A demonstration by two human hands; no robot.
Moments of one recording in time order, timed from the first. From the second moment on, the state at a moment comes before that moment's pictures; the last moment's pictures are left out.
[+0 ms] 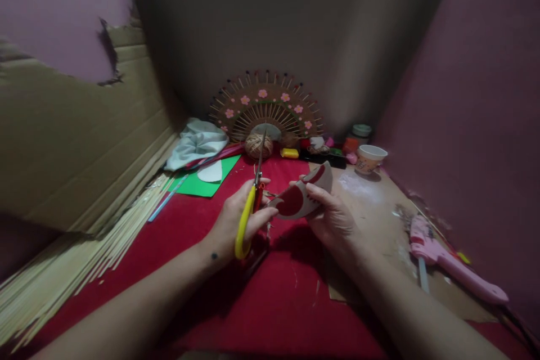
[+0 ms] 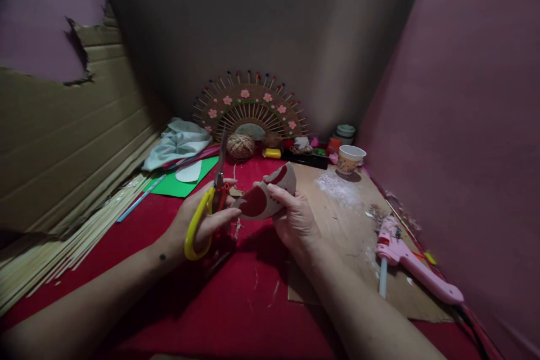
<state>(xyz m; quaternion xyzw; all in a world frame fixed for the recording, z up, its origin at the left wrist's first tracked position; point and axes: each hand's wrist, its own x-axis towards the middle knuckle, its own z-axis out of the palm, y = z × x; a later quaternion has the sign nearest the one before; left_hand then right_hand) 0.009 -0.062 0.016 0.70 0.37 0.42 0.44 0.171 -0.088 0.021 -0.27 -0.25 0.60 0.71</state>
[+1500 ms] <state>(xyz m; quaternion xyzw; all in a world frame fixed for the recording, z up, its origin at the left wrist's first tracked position) 0.012 -0.071 0.032 0.64 0.35 0.50 0.47 0.176 -0.092 0.020 -0.21 -0.29 0.66 0.66</state>
